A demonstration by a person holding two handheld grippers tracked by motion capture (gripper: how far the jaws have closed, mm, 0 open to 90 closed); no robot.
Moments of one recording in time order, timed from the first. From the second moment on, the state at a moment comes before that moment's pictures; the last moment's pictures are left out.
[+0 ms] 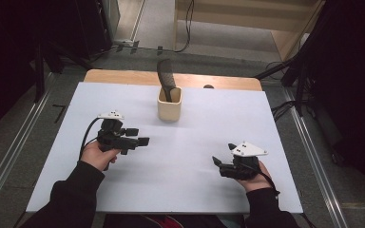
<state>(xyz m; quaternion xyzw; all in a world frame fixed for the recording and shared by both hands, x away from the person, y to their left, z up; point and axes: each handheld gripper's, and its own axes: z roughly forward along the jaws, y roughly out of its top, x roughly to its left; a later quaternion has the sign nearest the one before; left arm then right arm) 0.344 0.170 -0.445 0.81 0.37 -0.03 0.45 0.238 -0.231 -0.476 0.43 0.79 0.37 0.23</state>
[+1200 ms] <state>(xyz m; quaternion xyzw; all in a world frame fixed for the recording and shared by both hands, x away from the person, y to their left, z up) 0.309 0.193 -0.451 0.83 0.36 -0.03 0.43 0.240 -0.234 -0.478 0.43 0.79 0.37 0.22</state>
